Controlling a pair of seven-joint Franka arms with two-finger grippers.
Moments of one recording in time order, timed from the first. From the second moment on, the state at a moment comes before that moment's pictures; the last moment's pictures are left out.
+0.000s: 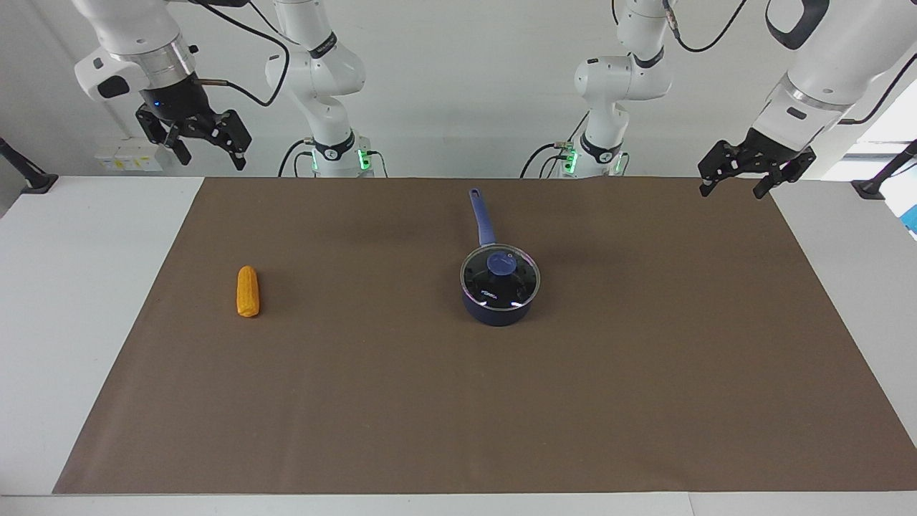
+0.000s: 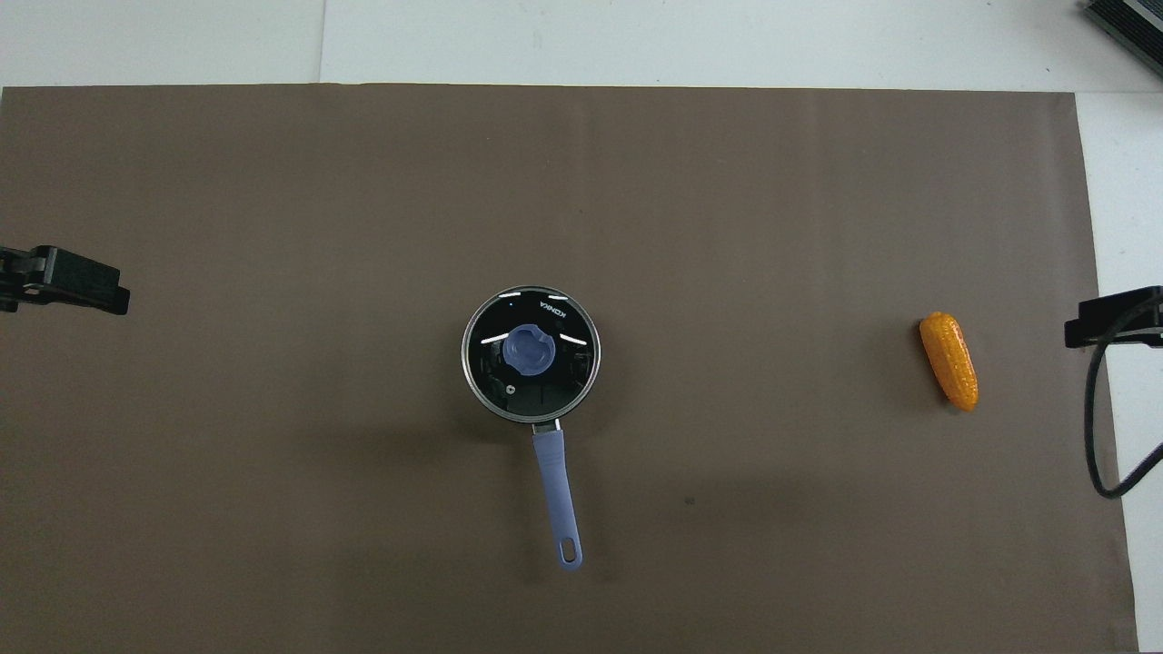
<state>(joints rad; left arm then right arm) -0.07 0.04 0.03 -1.47 -0.03 1.46 0.05 0.04 -0.09 -0.10 -1.57 -0.02 1.47 0.07</state>
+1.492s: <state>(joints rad) -0.25 0.04 0.00 -1.64 -0.03 1.66 0.03 0.02 -0.06 -0.11 -1.78 0.01 1.72 -0.10</state>
